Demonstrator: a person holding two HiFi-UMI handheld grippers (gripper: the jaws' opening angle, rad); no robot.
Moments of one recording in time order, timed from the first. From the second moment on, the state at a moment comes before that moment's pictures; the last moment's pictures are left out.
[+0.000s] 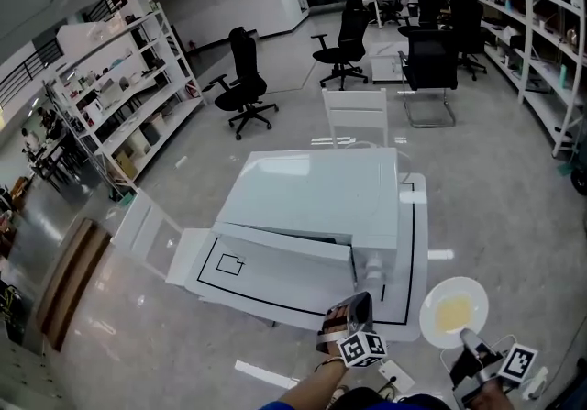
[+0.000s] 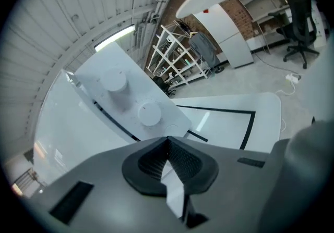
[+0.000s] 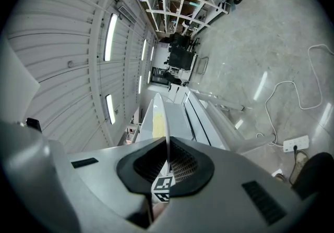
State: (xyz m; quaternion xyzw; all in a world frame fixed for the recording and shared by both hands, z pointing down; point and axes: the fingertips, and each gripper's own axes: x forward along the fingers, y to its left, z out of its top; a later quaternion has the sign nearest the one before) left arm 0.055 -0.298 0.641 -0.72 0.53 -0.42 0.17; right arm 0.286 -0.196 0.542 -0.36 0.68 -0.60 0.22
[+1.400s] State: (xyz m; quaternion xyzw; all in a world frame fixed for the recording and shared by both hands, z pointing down) left arm -0.012 -0.300 0.453 -0.76 0.56 -0.24 0.25; right arm 0.207 -0.184 0.555 -0.32 0.67 -0.62 0.23
